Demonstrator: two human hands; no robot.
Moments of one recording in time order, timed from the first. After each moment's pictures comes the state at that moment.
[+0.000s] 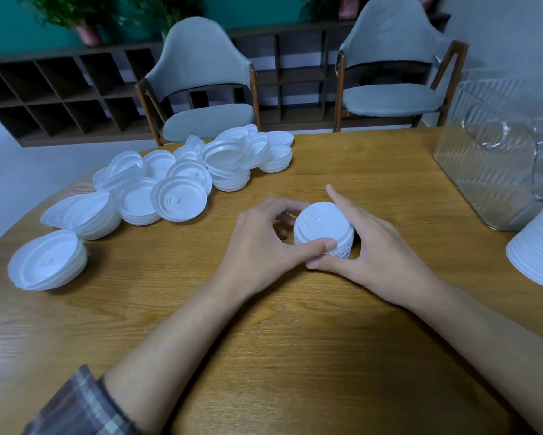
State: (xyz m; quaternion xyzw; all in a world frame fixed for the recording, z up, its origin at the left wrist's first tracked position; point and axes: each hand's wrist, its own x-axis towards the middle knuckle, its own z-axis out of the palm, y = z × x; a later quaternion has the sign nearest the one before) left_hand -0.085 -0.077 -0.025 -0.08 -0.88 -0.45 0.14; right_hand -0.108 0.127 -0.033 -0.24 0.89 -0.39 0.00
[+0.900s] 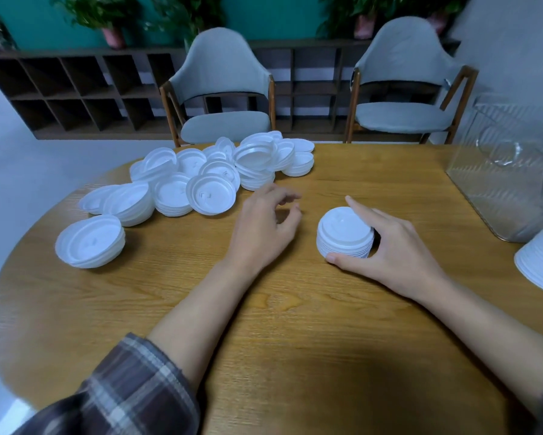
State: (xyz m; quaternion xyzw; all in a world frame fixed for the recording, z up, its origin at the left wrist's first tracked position) left_hand -0.107 -0.118 -0.042 -0.08 -0.88 -0.38 0.28; right_hand -0.105 0.118 -0.033 -0.22 0.91 -0.36 -0.06
